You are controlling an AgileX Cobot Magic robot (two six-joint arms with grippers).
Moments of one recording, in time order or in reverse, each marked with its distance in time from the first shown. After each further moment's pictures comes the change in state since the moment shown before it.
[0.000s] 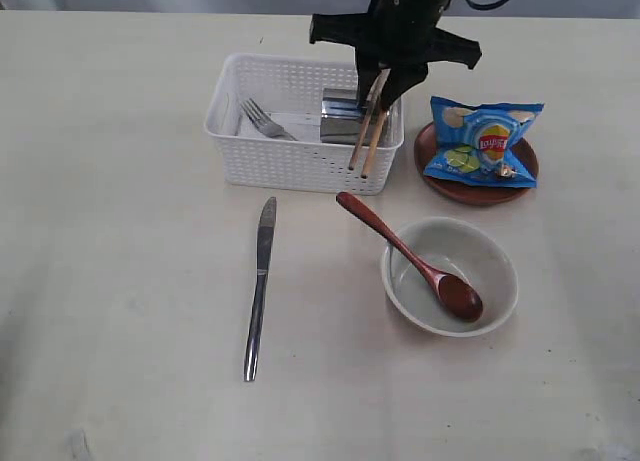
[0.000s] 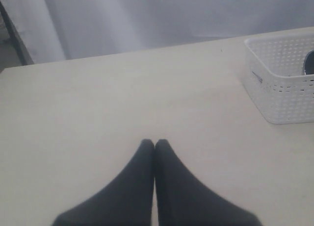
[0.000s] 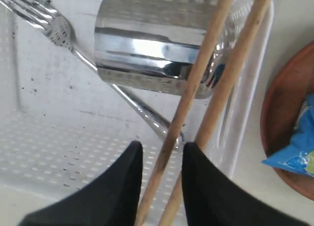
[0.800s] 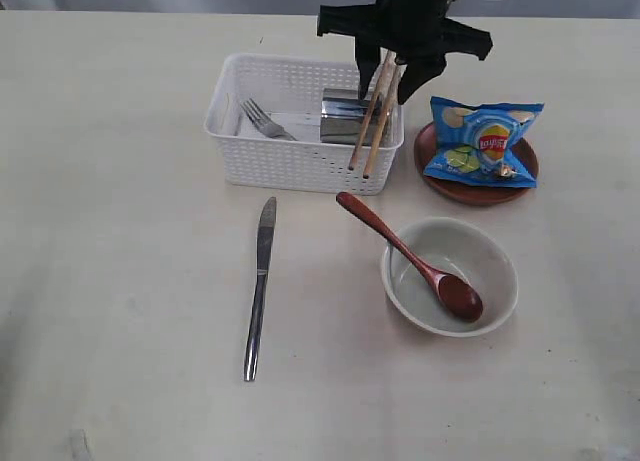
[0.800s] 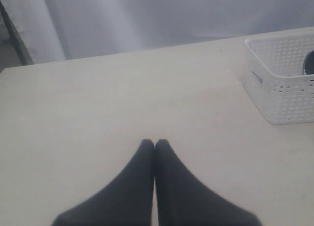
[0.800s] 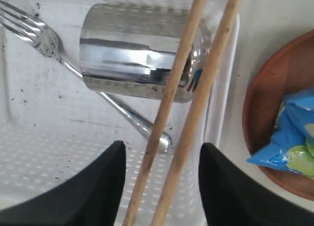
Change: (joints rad) left arm 0.000 0.000 0.000 0.000 0.000 0.000; right arm 0.000 -0.014 0.000 -0.047 0.000 0.048
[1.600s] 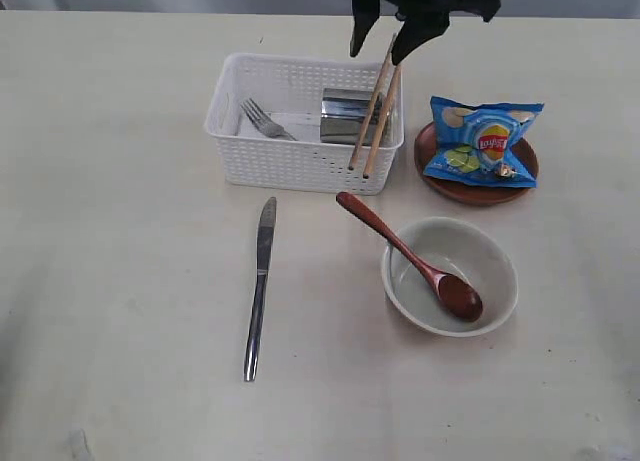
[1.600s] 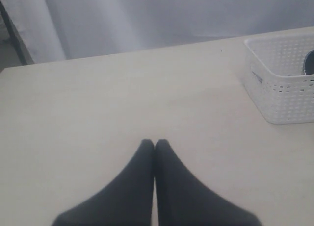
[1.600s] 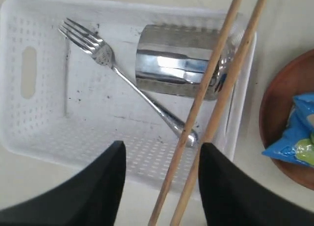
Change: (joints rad) left arm 0.000 0.000 0.000 0.000 0.000 0.000; right arm 0.000 -0.098 -0.018 0.042 0.000 -0.008
